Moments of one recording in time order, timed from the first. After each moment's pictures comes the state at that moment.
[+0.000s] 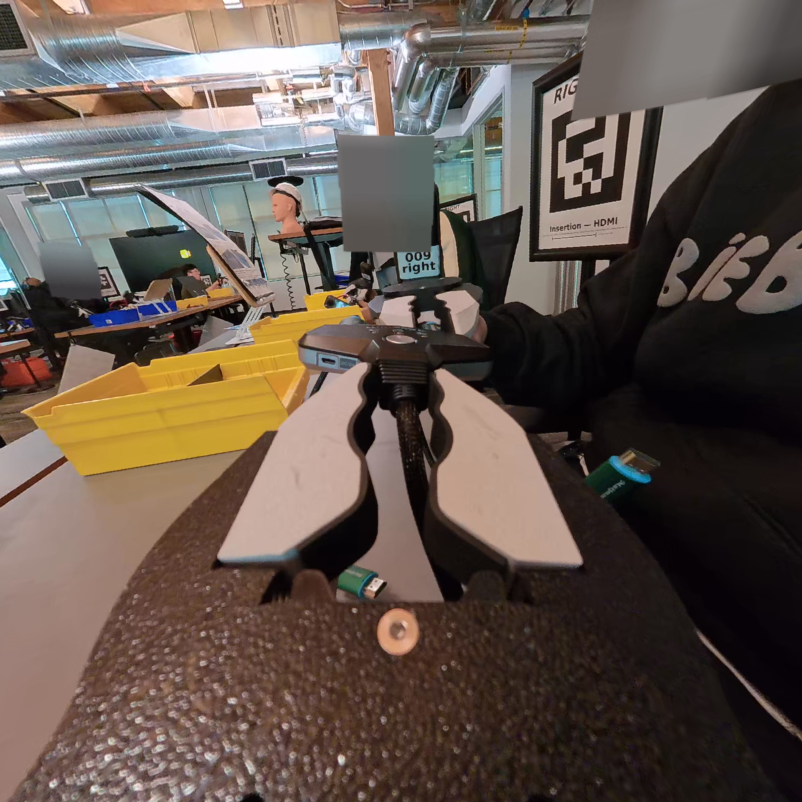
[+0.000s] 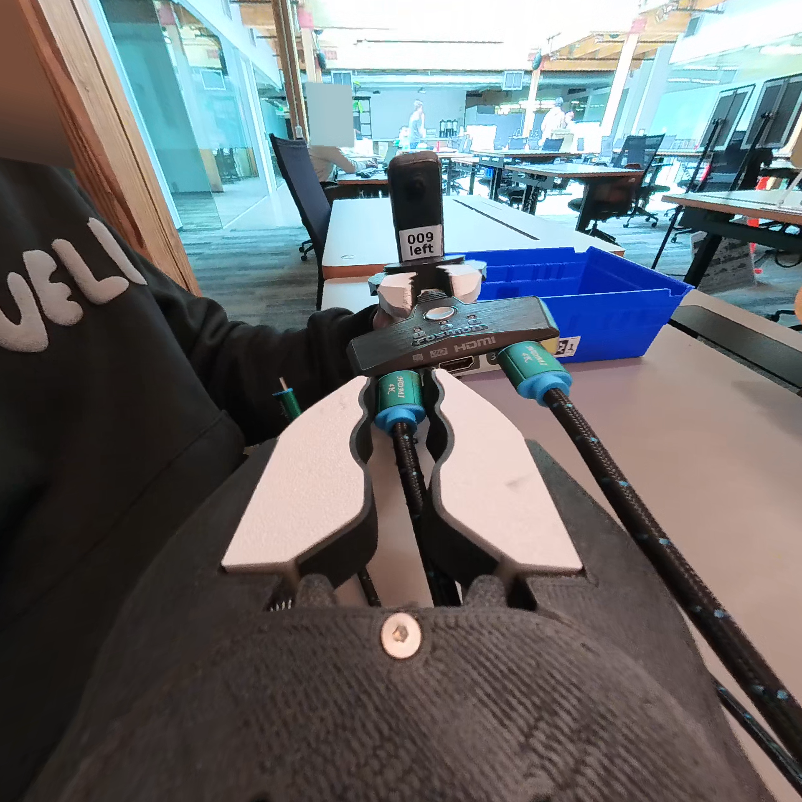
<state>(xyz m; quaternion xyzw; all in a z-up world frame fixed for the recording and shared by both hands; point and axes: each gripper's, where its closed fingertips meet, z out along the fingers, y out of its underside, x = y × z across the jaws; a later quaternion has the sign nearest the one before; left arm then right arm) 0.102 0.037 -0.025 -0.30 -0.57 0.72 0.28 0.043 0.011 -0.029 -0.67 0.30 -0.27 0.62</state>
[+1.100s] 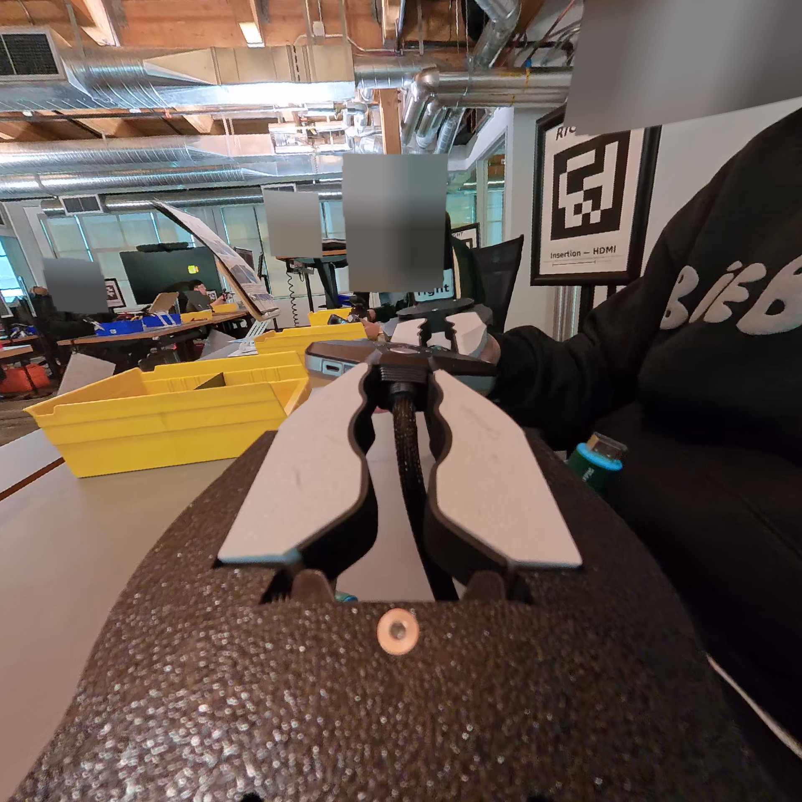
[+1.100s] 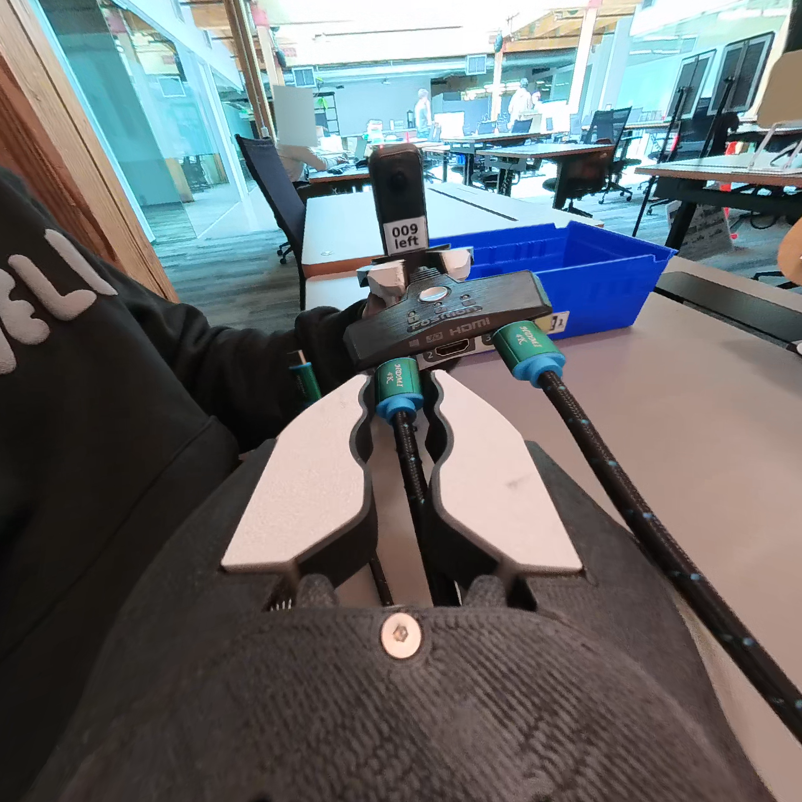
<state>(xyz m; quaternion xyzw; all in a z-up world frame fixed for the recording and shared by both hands) 0.109 0.037 -0.025 -0.28 -0.55 0.73 0.29 0.045 0.009 -0.039 -0.65 0.35 -0.27 0.62</state>
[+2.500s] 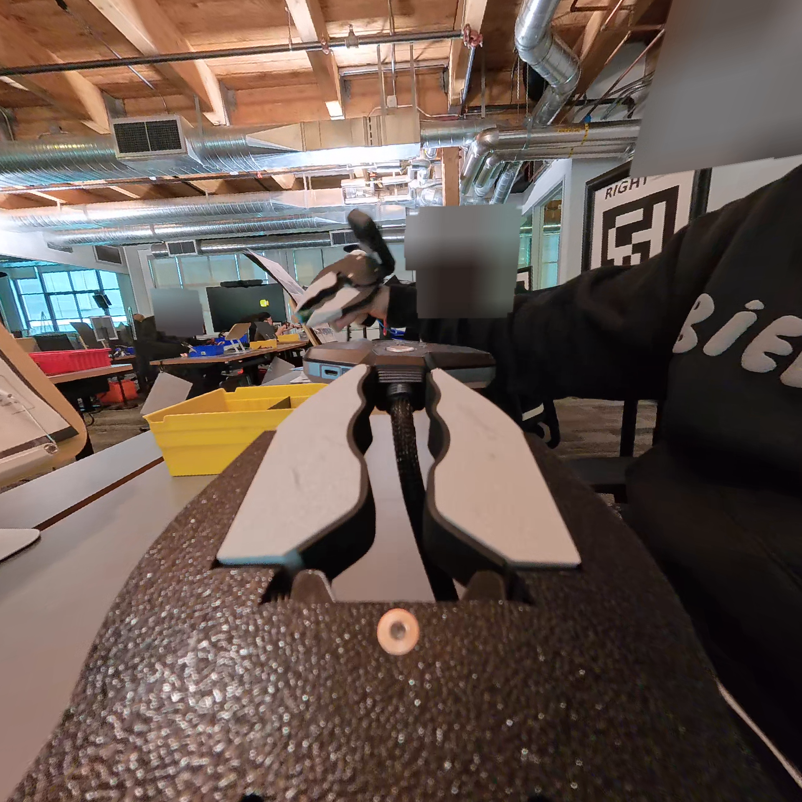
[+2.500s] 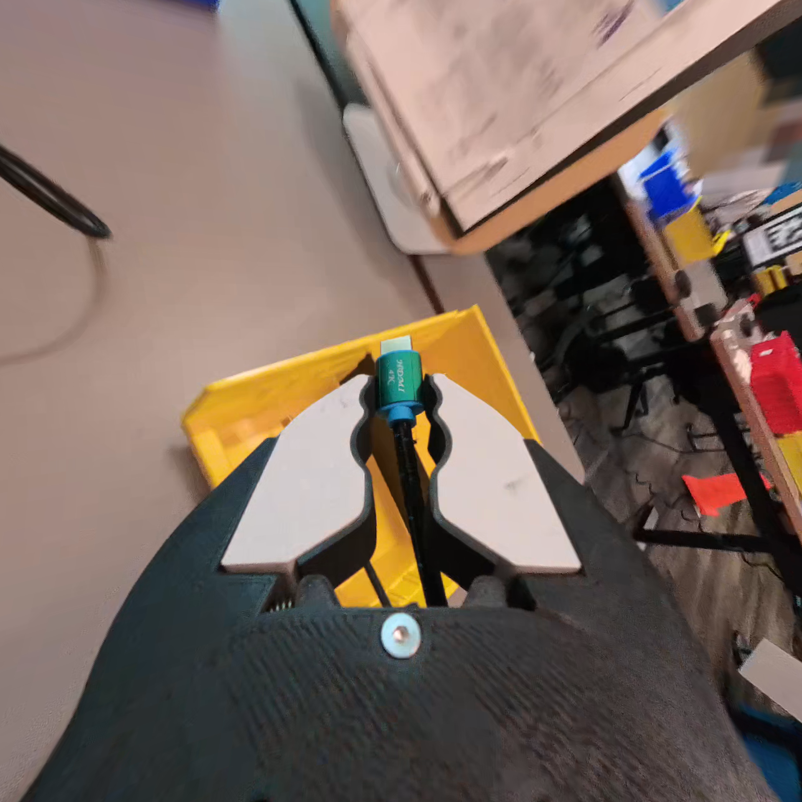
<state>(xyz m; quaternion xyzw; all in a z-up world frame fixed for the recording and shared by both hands) 0.155 0.053 0.001 -0.21 -0.53 0.78 0.26 0.050 -0.330 0.016 -0.78 0.41 -0.44 0.18</state>
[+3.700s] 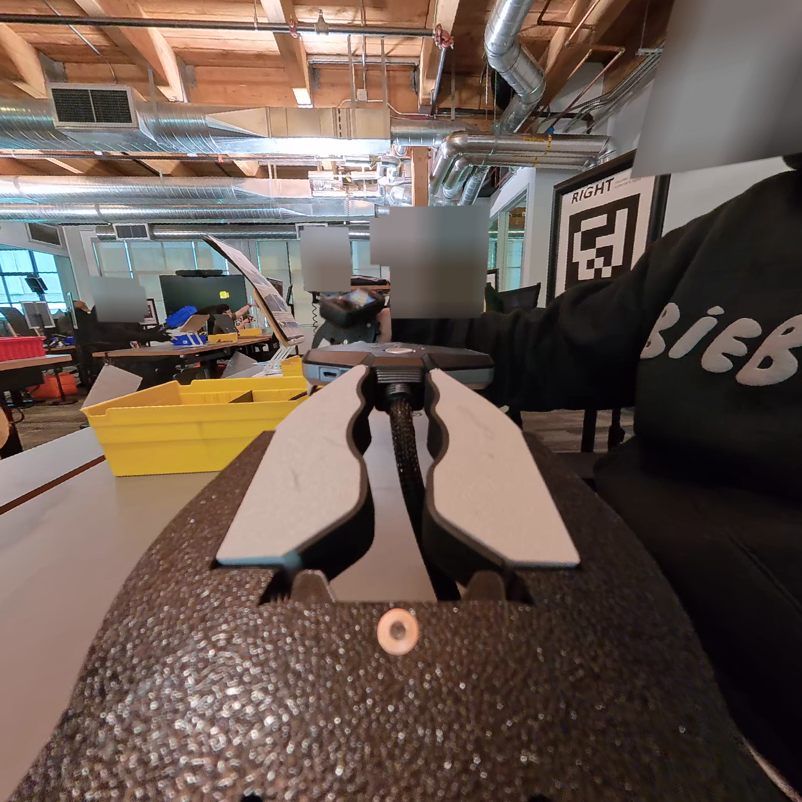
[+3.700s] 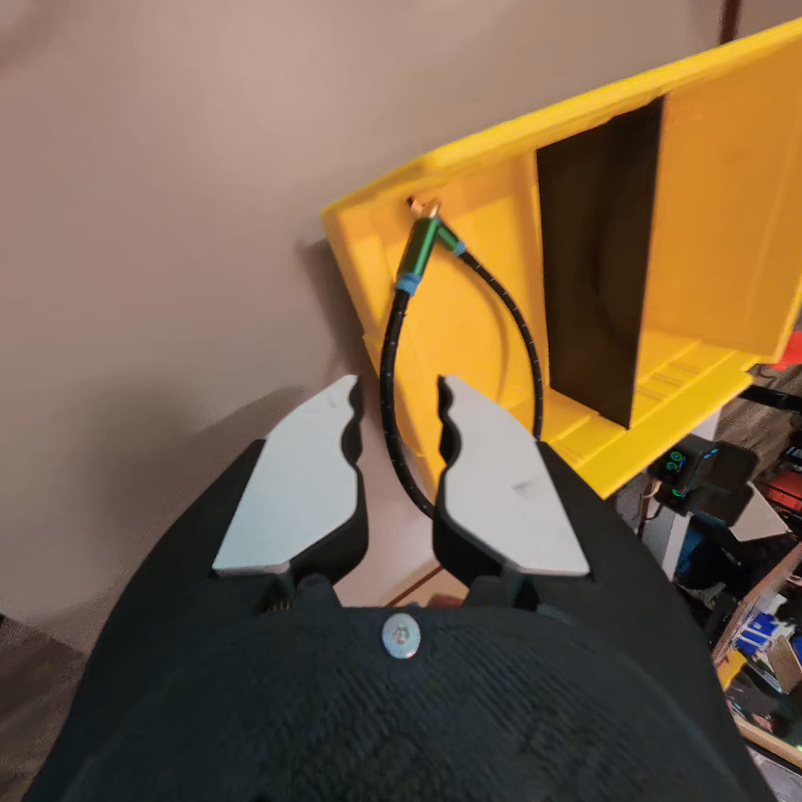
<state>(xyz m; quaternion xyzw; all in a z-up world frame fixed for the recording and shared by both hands) 0.140 0.047 -0.008 -0.23 -0.53 0.76 0.30 -0.024 -0.303 -0.120 -0.85 0.47 -0.23 -0.06</state>
